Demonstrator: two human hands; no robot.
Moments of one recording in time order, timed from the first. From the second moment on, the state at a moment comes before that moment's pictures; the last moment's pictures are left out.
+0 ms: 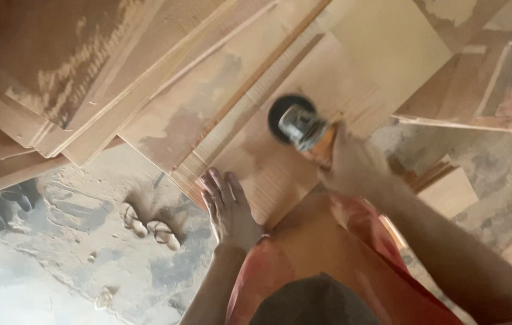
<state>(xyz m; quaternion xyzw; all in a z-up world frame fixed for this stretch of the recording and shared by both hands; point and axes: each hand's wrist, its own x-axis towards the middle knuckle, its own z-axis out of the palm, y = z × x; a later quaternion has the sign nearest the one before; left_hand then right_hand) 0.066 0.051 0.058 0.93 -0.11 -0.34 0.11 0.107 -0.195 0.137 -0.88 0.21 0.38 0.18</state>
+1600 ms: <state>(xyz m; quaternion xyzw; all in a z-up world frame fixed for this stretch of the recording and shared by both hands) 0.083 0.035 0.070 0.90 -0.18 -0.40 -0.02 0.089 -0.320 0.103 -0.91 0.32 0.15 0.21</state>
